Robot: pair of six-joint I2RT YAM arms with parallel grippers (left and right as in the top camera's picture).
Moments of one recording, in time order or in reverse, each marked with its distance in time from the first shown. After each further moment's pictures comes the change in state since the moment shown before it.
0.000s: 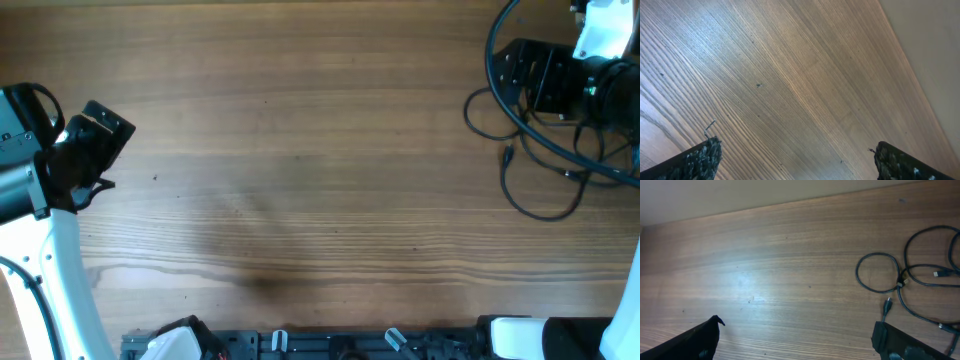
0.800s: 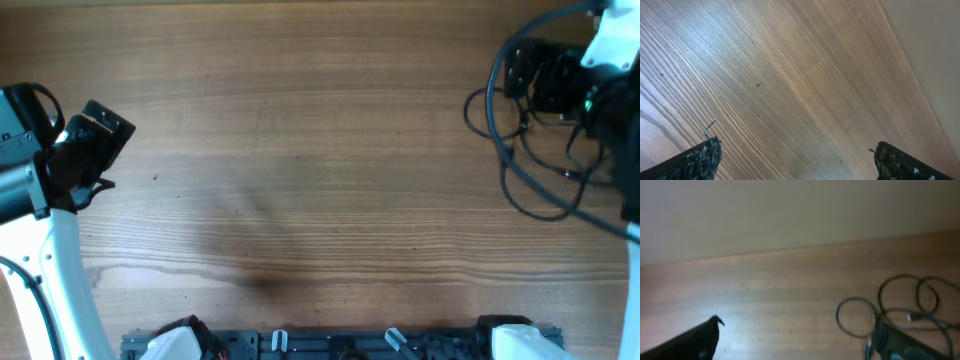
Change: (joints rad) left arm 0.000 0.000 0.000 0.000 0.000 0.000; right arm 0.000 -0.264 -0.460 0.483 0.117 0.000
